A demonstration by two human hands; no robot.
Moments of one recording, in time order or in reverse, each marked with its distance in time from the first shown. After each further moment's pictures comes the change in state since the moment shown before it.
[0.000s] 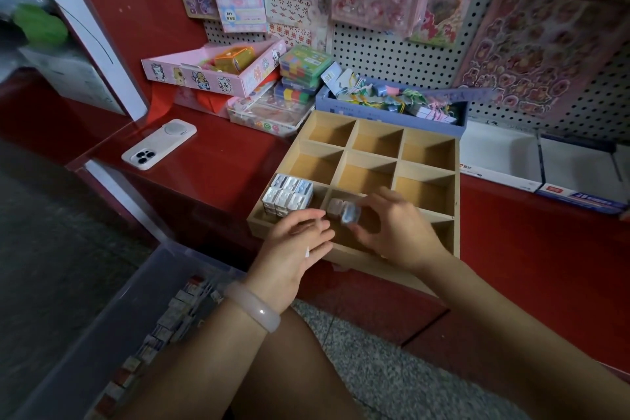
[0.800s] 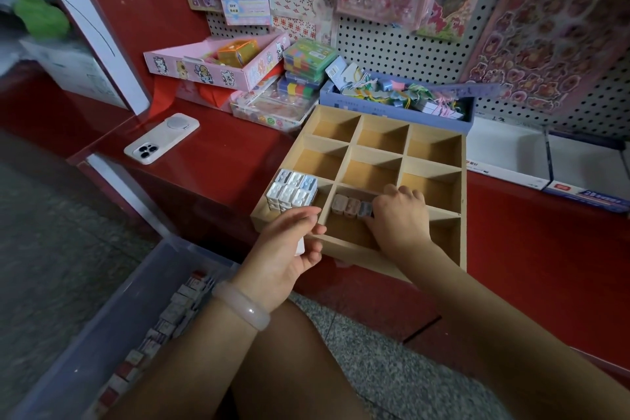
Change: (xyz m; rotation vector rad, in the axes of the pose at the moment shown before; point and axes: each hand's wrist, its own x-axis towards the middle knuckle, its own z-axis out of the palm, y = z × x) left_hand -0.002 0.008 -0.010 -0.015 0.028 -0.060; right_hand 0.018 -0.010 0.012 -0.474 -0.154 0.271
